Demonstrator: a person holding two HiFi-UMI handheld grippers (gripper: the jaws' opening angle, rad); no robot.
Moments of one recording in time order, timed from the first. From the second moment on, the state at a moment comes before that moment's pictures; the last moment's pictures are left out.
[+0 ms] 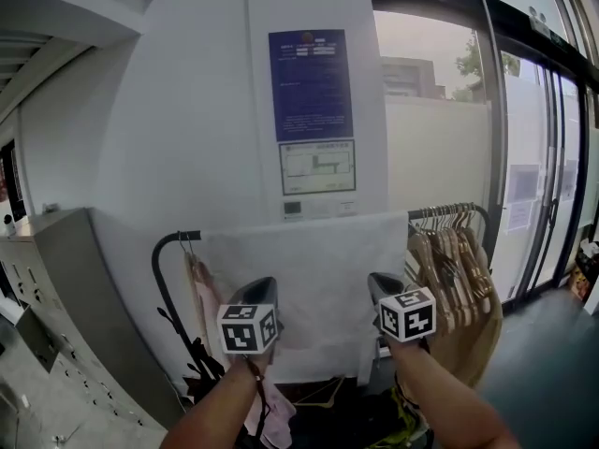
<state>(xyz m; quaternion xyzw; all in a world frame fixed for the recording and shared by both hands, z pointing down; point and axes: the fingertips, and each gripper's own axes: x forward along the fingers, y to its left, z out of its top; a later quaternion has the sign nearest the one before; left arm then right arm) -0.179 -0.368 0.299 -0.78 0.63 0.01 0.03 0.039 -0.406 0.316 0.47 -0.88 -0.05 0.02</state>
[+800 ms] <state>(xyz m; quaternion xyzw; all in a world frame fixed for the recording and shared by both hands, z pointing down) -0.116 -0.362 0.366 -0.79 0.61 0.00 0.02 -0.038 -0.370 0.365 0.42 -0.91 -0.03 0.00</state>
